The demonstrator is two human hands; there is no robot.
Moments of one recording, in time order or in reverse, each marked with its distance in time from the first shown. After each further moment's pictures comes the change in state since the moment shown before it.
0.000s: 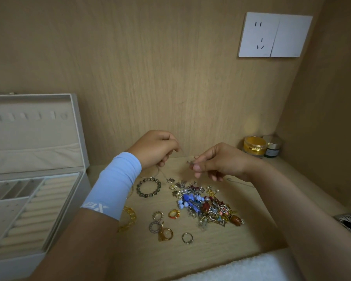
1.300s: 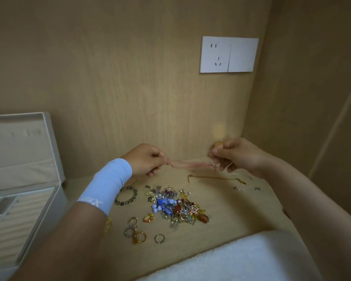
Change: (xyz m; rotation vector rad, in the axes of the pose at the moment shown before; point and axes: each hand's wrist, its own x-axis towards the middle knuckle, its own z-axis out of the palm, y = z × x) left_hand 0.020 0.006 0.028 0.189 -0.187 0.039; right_hand -0.075 0.016 -0.068 0.027 0.373 0.033
